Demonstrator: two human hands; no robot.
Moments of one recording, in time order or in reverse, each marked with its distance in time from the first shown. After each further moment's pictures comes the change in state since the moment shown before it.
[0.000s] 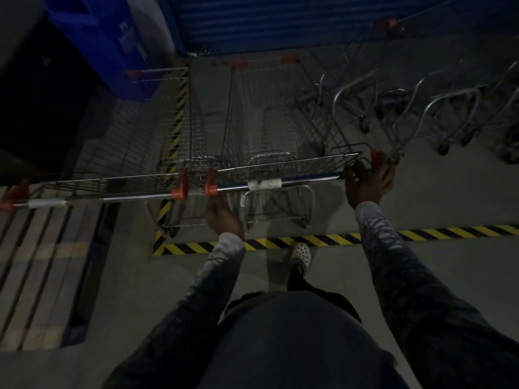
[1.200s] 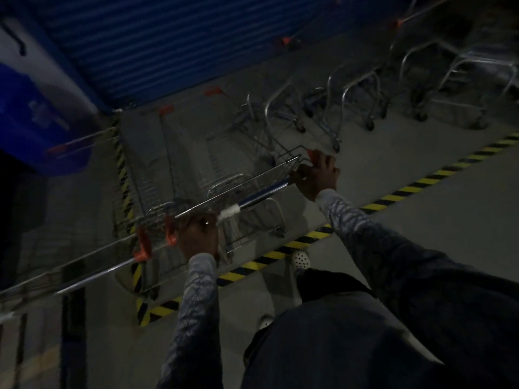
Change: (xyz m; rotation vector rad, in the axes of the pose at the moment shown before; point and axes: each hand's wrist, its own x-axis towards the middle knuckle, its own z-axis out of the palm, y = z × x) left_hand 0.046 -0.002 0.024 0.976 -0.575 0.756; right_hand 0.018 -0.009 -0.037 -0.227 -0.273 0.029
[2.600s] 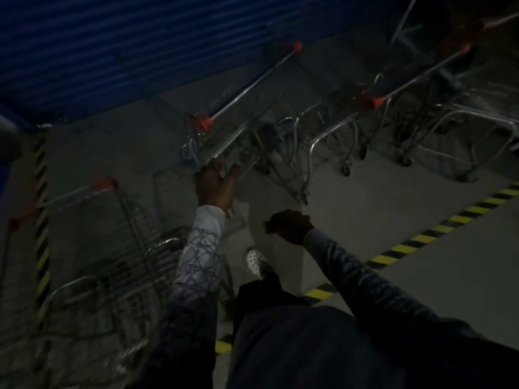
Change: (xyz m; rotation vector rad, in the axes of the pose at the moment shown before) left_hand 0.472 0.466 0.293 -0.627 -0.269 -0.246; right_hand 0.481 0.213 0.017 0.234 -0.893 0.029
